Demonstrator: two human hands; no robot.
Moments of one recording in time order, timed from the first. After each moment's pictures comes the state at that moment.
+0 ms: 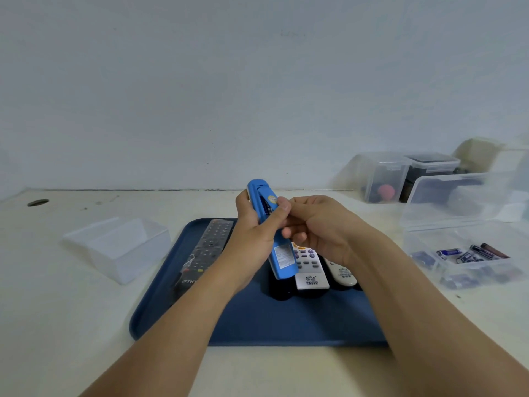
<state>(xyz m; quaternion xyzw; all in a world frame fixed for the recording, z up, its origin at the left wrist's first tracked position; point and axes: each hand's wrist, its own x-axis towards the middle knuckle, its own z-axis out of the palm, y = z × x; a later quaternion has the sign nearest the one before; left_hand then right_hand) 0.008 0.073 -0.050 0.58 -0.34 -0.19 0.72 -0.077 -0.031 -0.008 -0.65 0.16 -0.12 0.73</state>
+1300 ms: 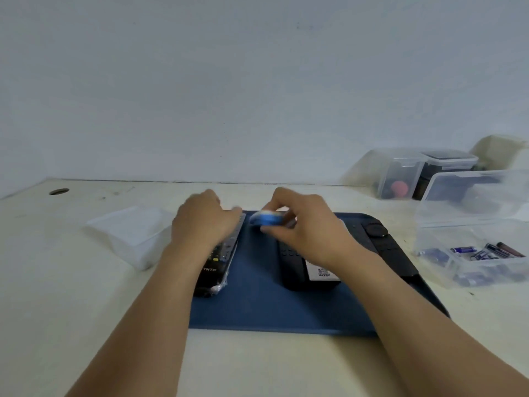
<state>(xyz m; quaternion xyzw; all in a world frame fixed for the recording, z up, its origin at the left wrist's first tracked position) 0.073 0.126 -0.034 0.93 -0.20 0.08 0.29 -0.066 -0.013 -0.032 -0.91 0.04 -0.28 0.29</state>
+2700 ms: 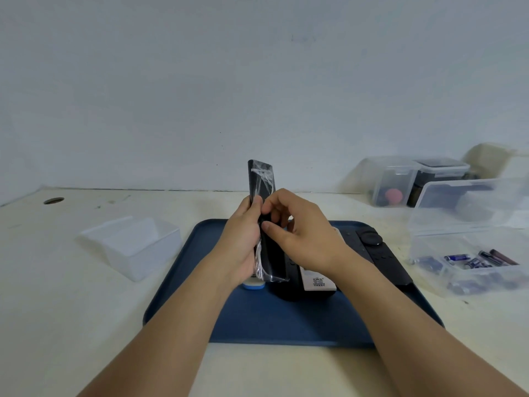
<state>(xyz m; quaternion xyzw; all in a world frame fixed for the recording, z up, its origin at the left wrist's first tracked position) 0.022 0.083 -0.042 0.55 -0.20 -0.27 0.76 -0.058 -0.018 -0.035 -0.87 -0.01 -0.31 0.38</state>
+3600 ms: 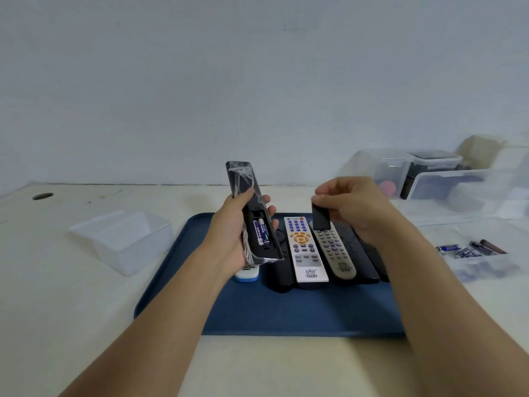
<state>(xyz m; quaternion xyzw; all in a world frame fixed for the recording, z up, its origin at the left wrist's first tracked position) 0.022 0.084 -0.035 0.46 -0.08 -0.34 0.82 -0.087 -0.079 -0.010 -0.71 0.23 -0.30 0.59</state>
